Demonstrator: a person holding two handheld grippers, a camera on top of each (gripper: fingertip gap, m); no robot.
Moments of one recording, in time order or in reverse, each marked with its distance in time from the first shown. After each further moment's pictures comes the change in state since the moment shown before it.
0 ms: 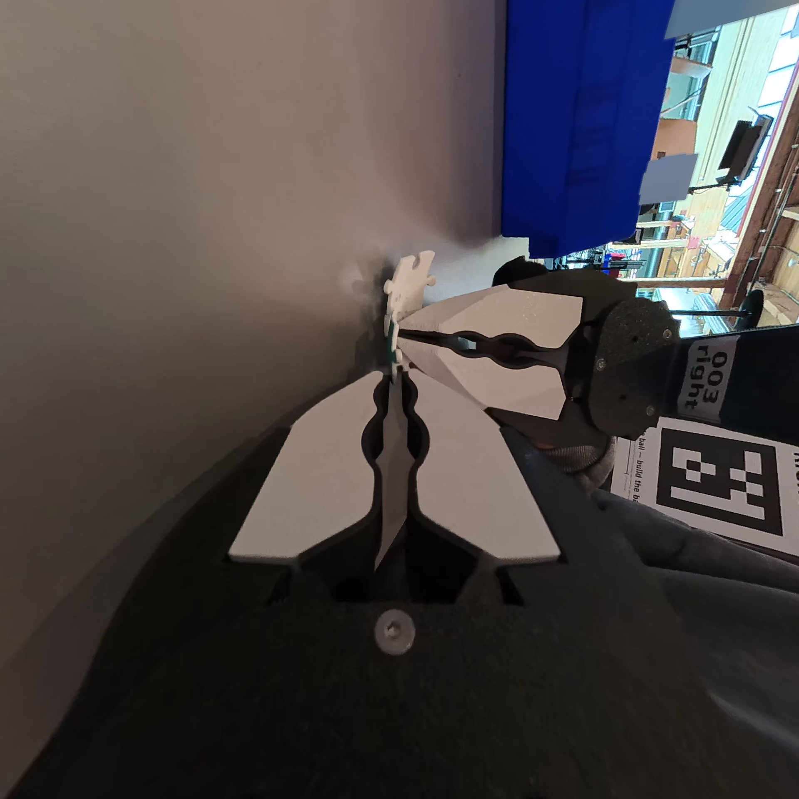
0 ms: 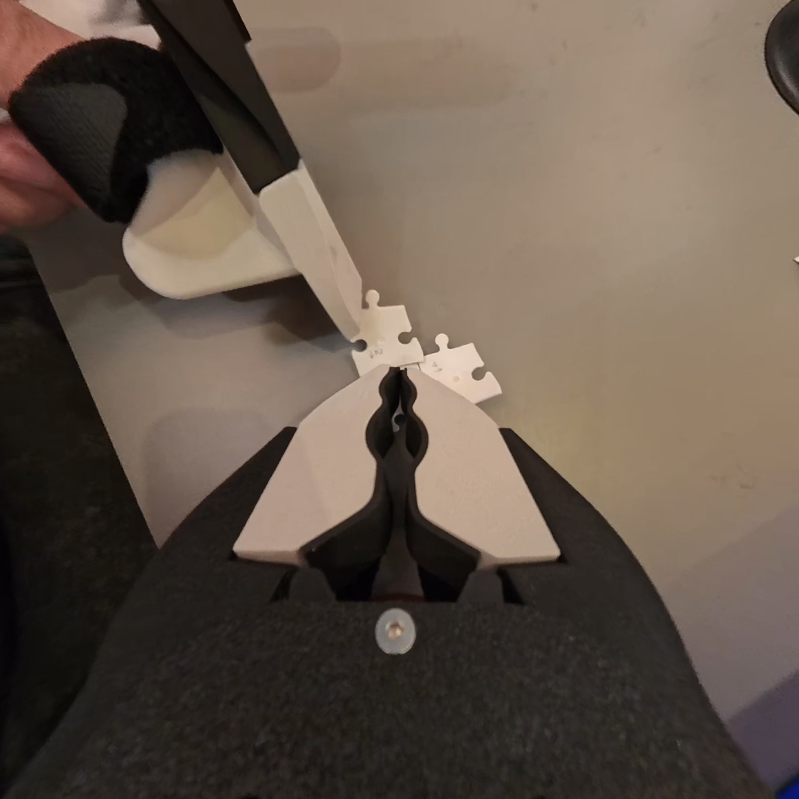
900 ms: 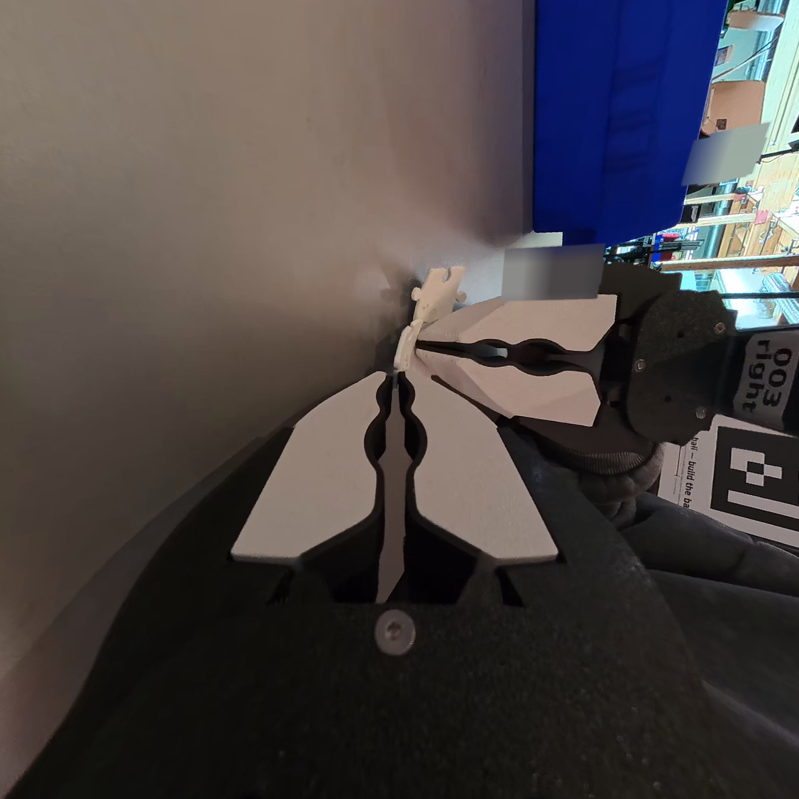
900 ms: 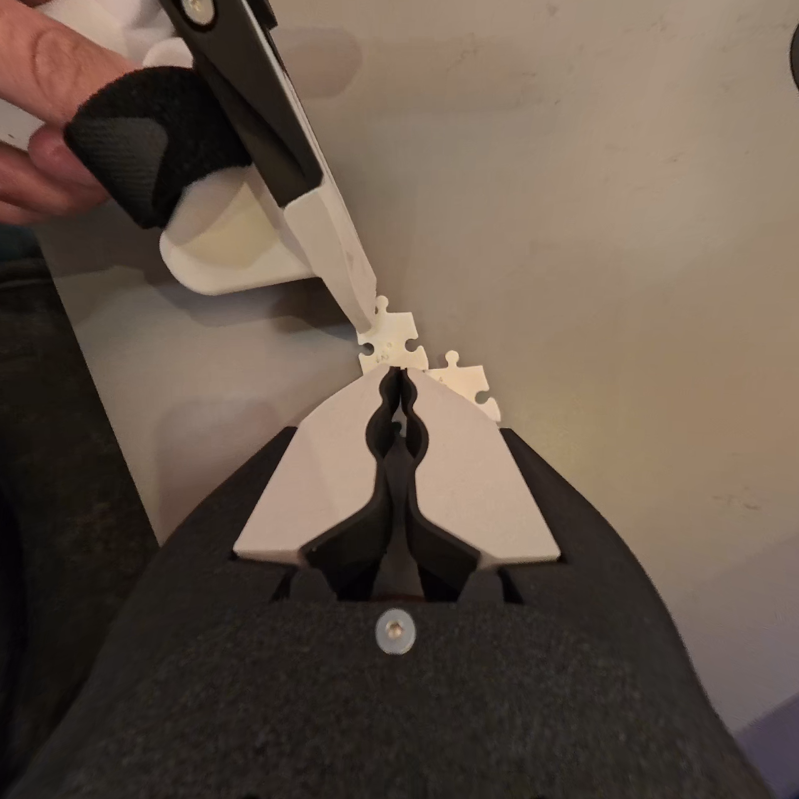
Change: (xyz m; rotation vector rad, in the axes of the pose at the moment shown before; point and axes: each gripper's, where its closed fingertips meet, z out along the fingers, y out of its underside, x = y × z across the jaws) left arm -0.011 -0.005 -0.001 -0.017 -0.080 0.066; right arm -0.001 -0.003 0.003 -0.013 -0.030 -0.009
